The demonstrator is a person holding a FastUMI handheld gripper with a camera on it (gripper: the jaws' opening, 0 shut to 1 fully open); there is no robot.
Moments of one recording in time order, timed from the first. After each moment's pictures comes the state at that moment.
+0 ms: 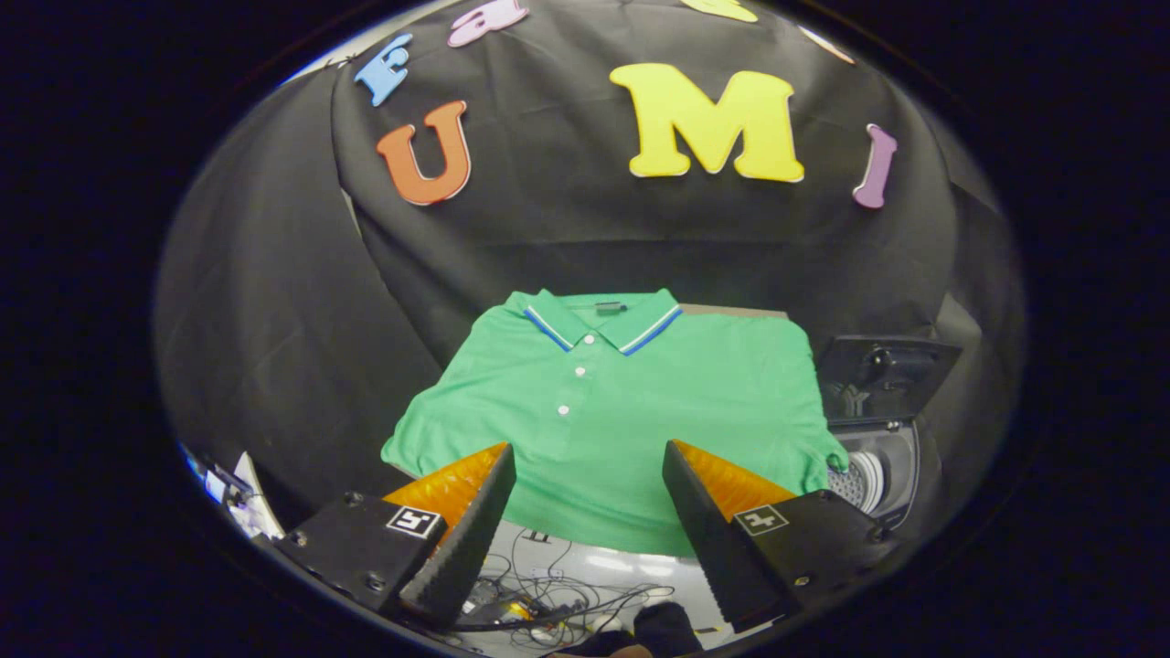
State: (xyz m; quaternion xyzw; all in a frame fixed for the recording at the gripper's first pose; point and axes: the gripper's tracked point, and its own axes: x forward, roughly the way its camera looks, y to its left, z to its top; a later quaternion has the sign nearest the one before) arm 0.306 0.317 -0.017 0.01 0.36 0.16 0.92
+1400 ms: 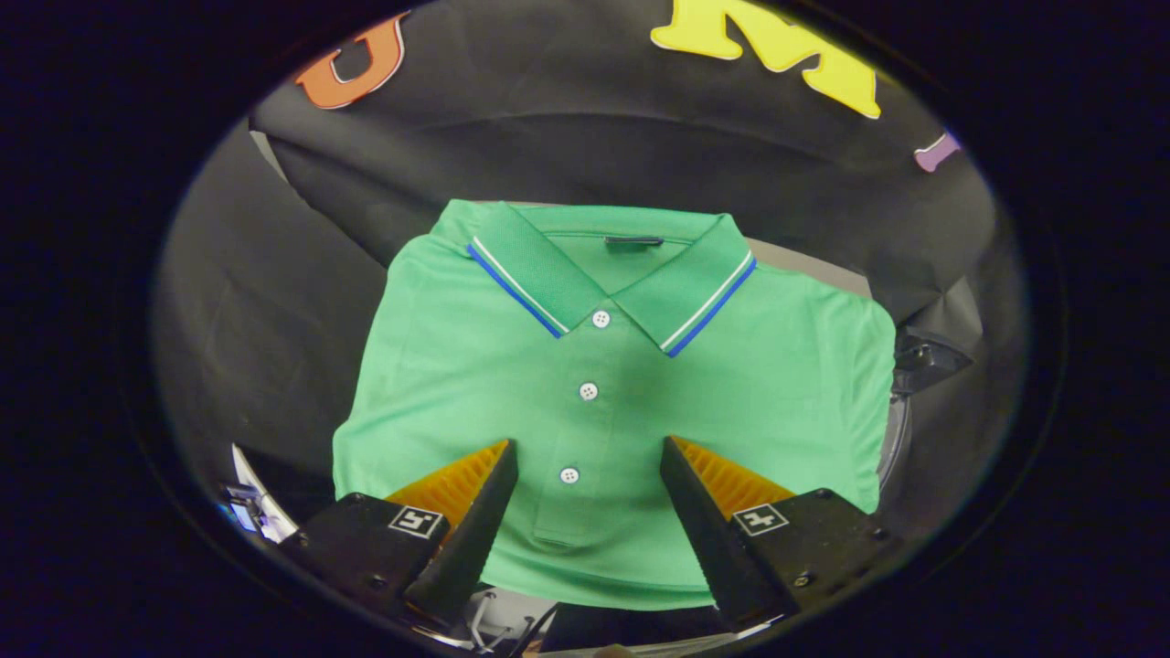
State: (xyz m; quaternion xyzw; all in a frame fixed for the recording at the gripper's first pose) arm 0.380 0.353 -0.068 -0.05 0.57 0.08 0.81
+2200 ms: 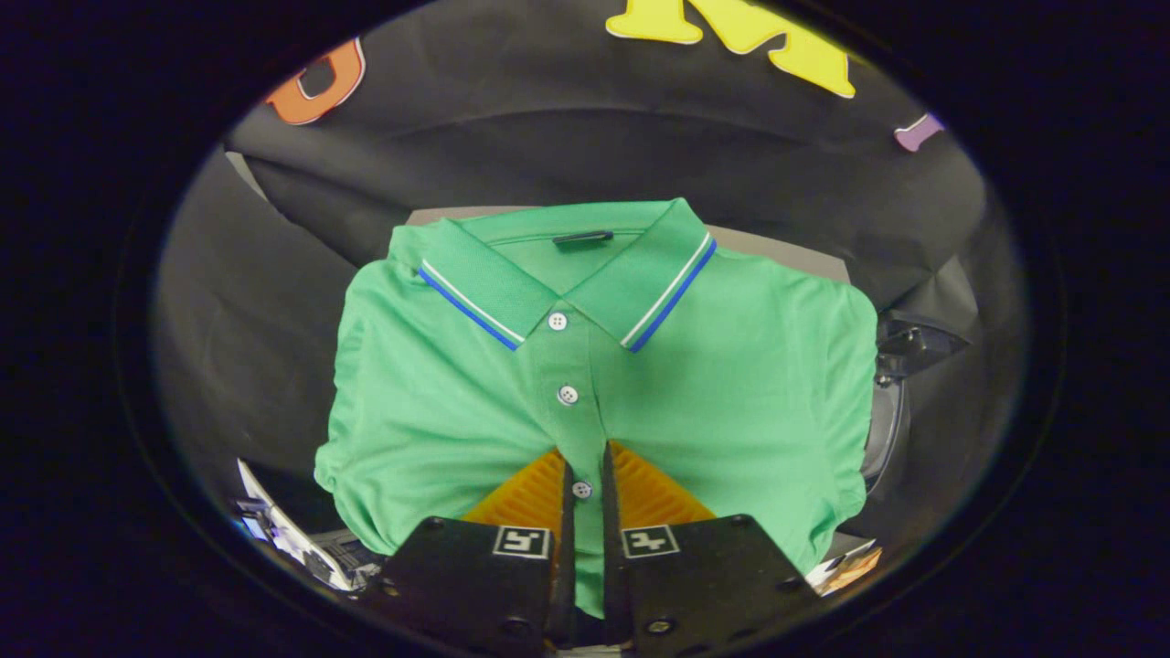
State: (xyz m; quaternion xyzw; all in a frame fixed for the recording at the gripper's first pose) arm 0.386 0.327 -0.066 -0.01 0.58 0.06 0.81
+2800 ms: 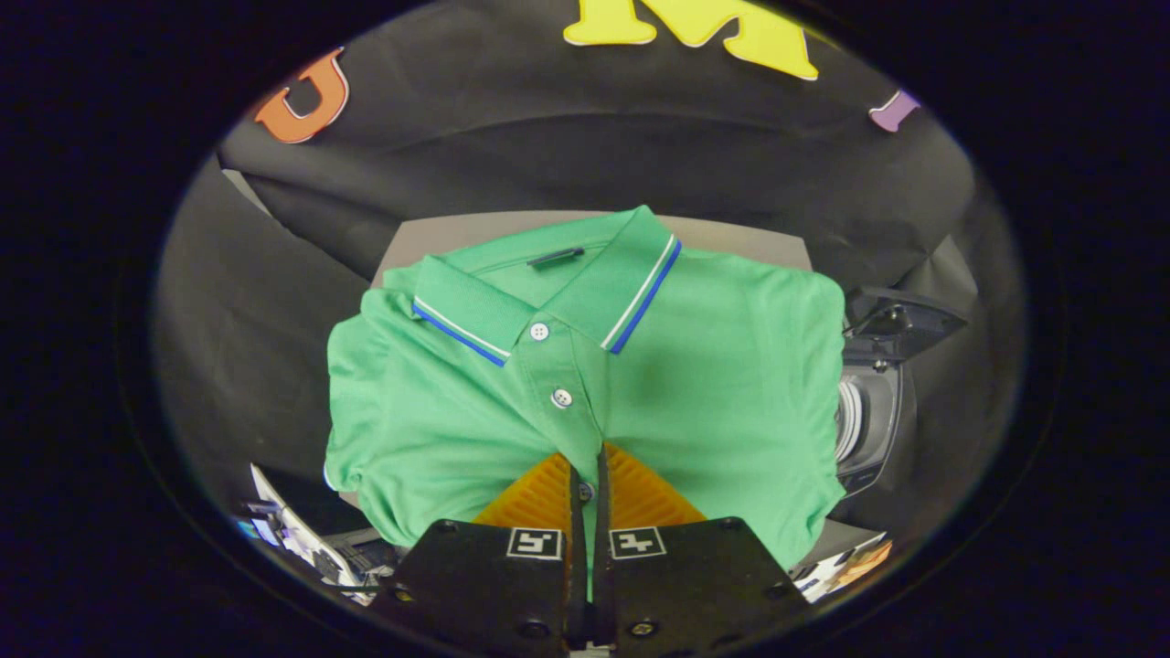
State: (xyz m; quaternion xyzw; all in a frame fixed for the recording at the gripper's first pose) arm 0.370 0.289 -0.038 0.01 0.58 0.06 0.81
